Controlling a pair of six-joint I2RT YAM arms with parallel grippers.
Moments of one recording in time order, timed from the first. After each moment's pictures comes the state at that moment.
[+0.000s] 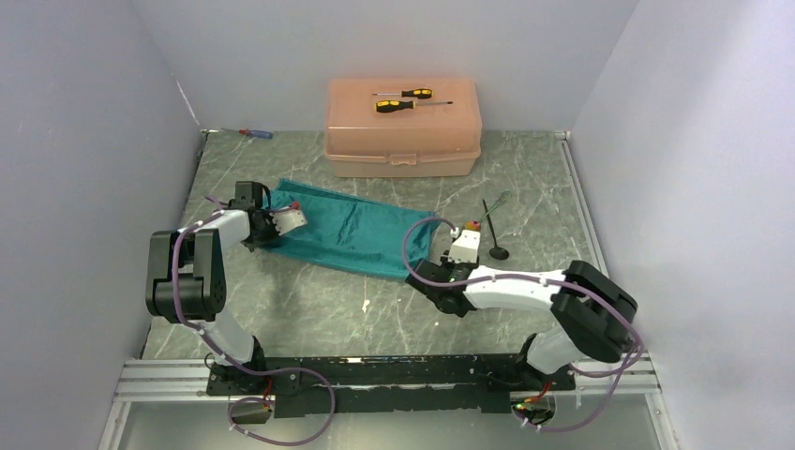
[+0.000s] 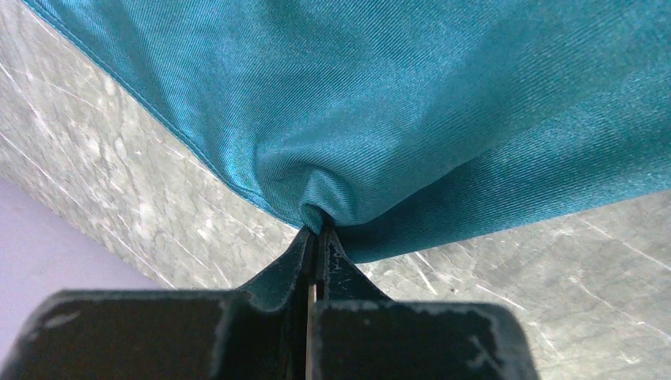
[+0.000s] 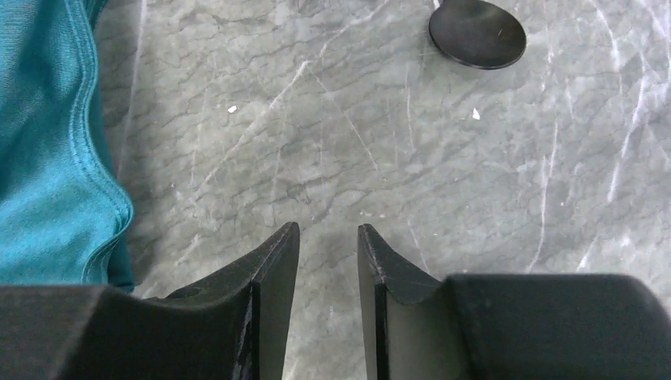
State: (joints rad) left arm 0.05 1.68 0.89 -0.32 -0.05 1.16; right arm 1.00 1.50 0.72 -0.57 0.91 1.15
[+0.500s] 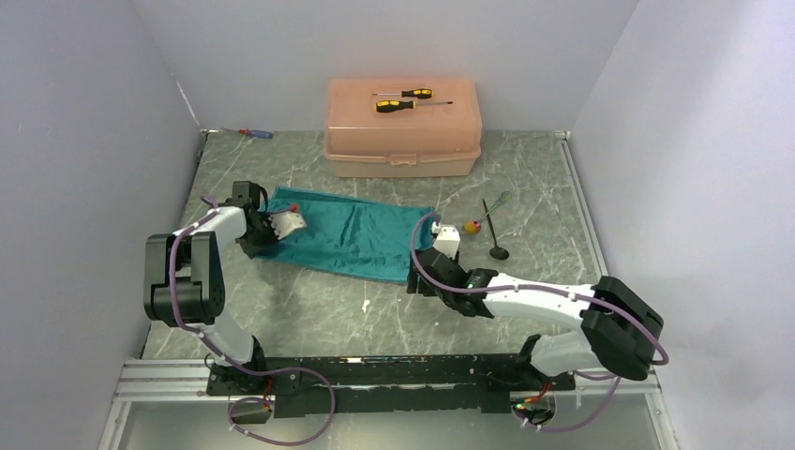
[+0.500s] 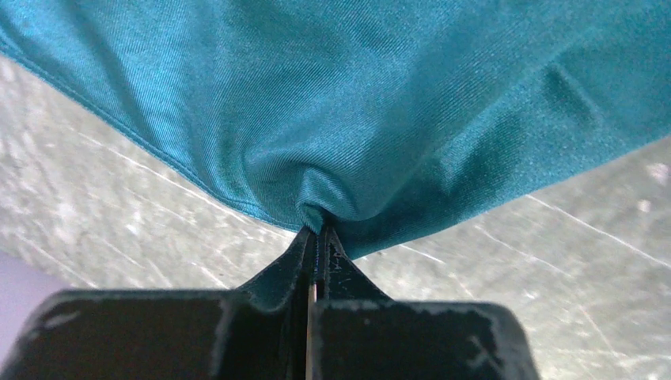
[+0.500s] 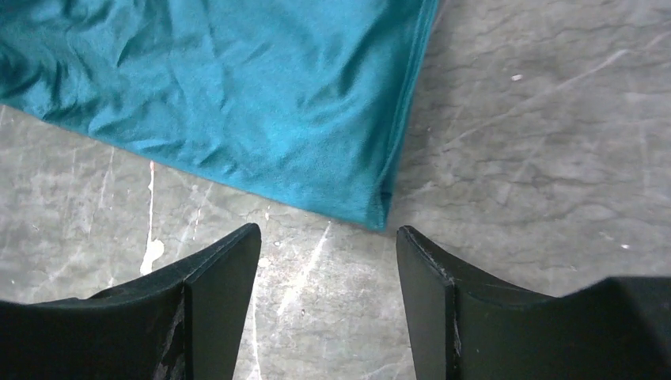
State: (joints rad) left arm 0.06 1.66 0.93 -0.50 0.03 1.11; right arm 0.99 1.30 0.62 -0.16 0.48 0.82
